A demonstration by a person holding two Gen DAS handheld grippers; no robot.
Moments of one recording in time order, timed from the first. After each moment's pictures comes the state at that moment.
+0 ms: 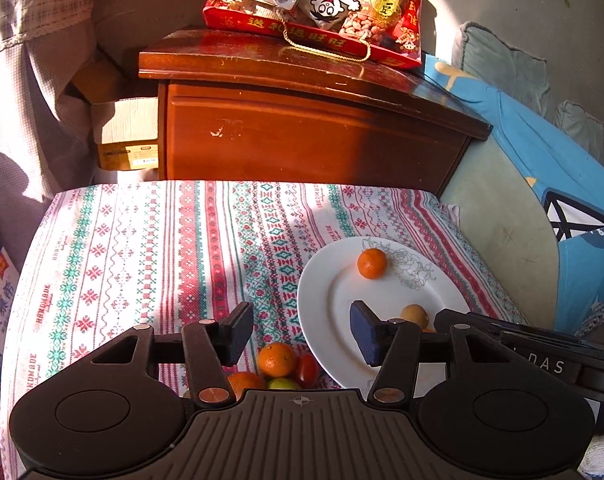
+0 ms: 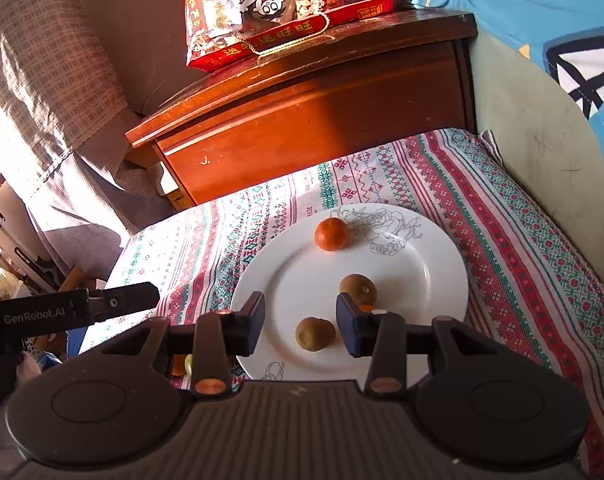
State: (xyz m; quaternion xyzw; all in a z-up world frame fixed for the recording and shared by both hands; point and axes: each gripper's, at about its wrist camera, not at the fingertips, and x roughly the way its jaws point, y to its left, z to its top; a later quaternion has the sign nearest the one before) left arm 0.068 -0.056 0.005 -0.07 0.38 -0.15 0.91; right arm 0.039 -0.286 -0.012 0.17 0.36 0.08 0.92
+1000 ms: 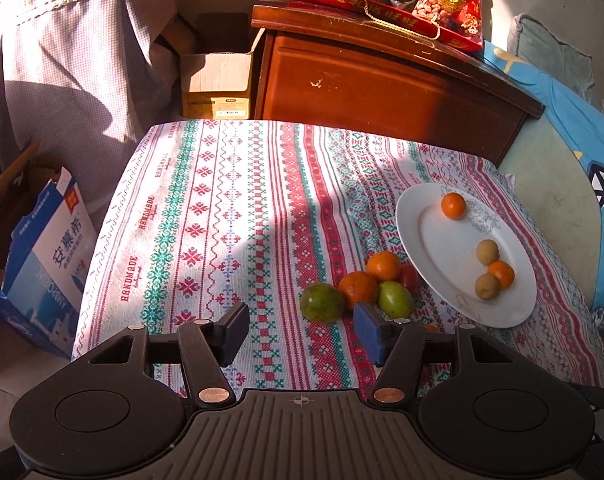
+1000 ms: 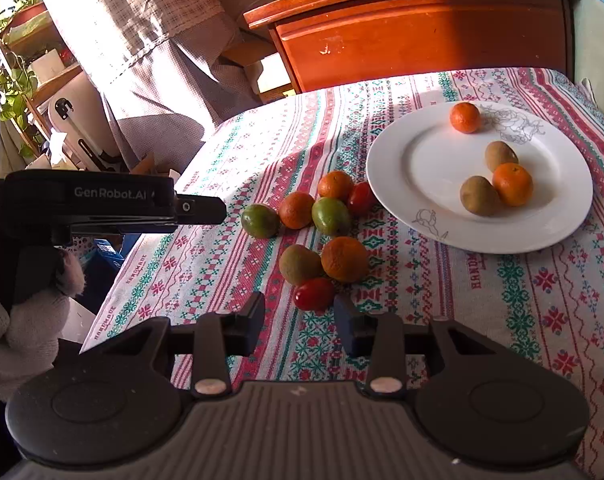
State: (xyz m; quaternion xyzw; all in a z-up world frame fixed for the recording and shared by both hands) left arm 0.017 0.008 -0.022 -0.06 0.41 -0.08 0.91; right arm -0.021 -0.194 -0.052 0.11 0.40 0.19 0.89
